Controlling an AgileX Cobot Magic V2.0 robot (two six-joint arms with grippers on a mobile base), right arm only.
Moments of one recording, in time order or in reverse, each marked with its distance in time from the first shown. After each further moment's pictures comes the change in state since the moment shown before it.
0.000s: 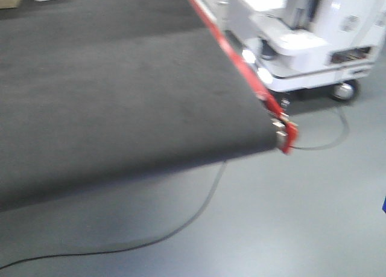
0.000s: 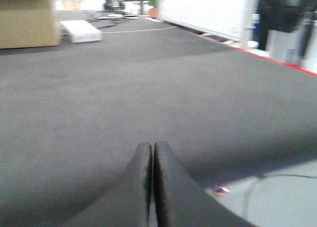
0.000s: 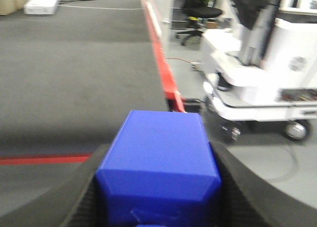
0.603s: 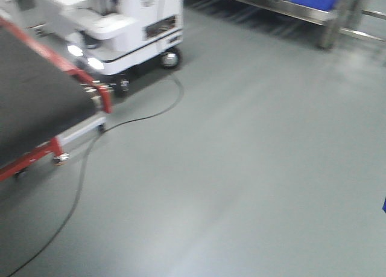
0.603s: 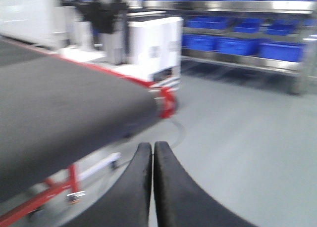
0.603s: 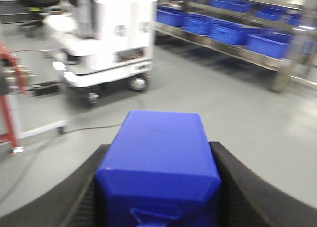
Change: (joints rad) arm 0.000 0.000 0.000 -0.001 0.000 0.000
